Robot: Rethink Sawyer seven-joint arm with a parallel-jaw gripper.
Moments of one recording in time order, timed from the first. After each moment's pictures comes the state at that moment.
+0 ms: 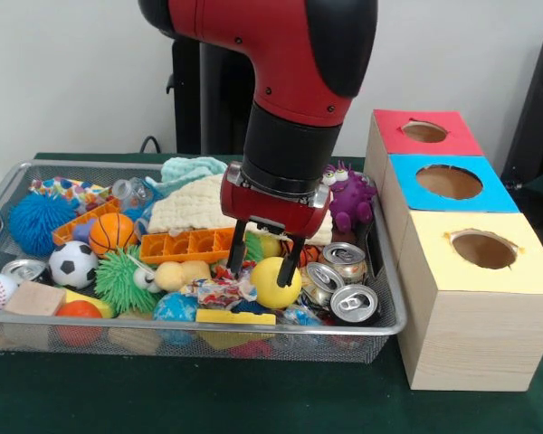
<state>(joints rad) -0.06 -0.39 -0.27 1.34 0.12 0.54 1.71</state>
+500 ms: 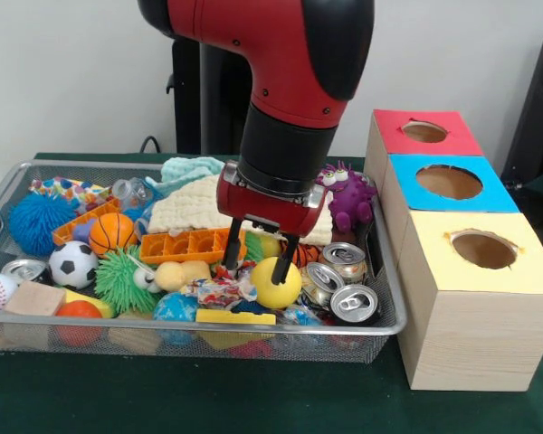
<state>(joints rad) -0.05 -0.38 -0.29 1.35 0.13 0.54 1.71</state>
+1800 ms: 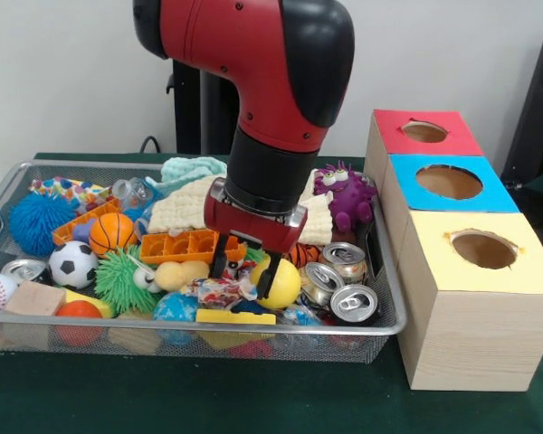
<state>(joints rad) -0.04 -0.32 -0.33 1.39 0.20 0.43 1.71</state>
